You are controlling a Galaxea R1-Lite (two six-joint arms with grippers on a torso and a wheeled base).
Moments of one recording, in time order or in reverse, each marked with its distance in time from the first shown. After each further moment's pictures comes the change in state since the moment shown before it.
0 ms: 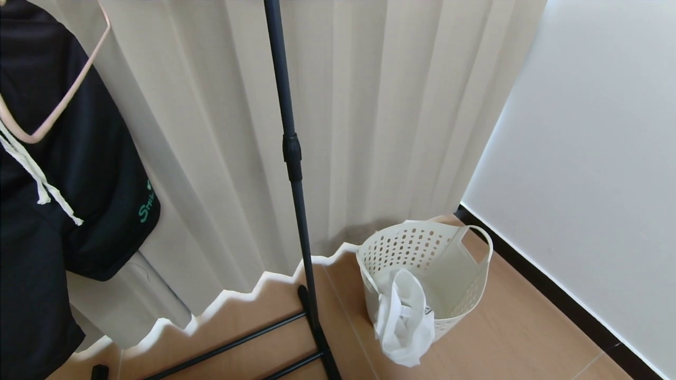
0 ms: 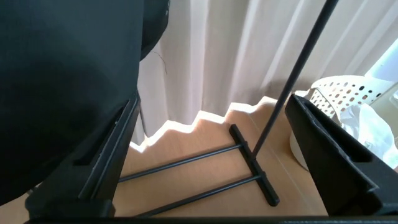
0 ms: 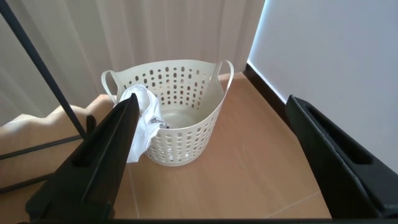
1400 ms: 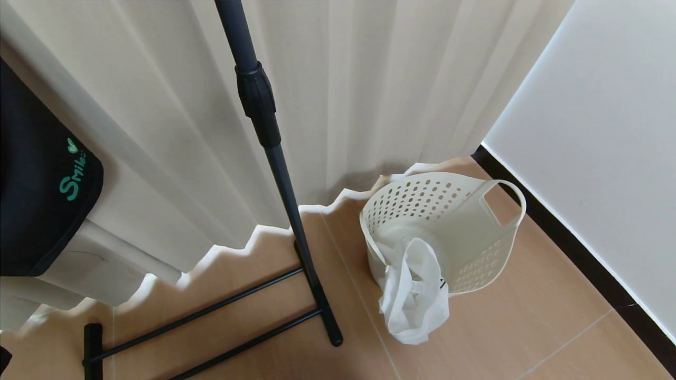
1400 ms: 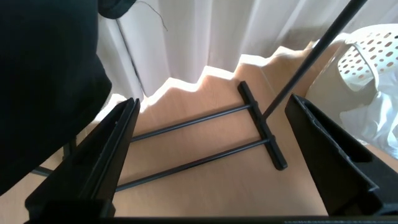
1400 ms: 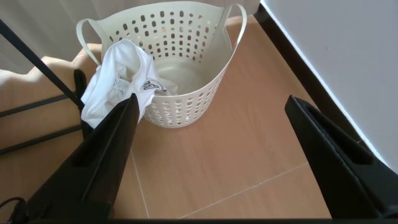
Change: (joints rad) left arm 0.000 0.000 -0.001 -0.002 0.000 -0.003; right arm 0.000 0.000 0.000 0.000 -0.002 -0.006
